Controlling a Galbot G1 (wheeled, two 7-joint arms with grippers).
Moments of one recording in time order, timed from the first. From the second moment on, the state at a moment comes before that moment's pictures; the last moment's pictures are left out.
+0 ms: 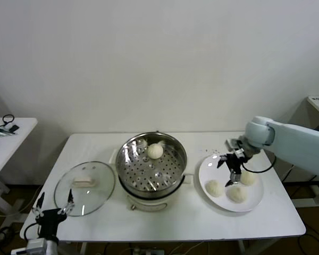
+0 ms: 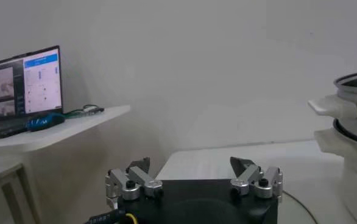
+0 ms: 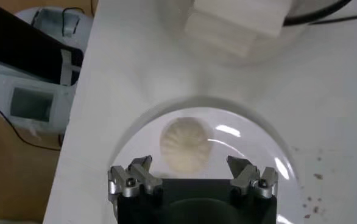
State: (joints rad) left arm 1.66 -1.47 -0.81 -1.96 -0.08 -0.03 -0.06; right arm 0.34 0.70 -1.32 1.32 0.31 -0.22 -1.05
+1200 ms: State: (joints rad) left arm 1.69 -1.48 -0.79 -1.94 -0.06 -0.05 -0.06; right arm 0.14 0.81 -1.14 1.15 0.21 -0.23 -1.05
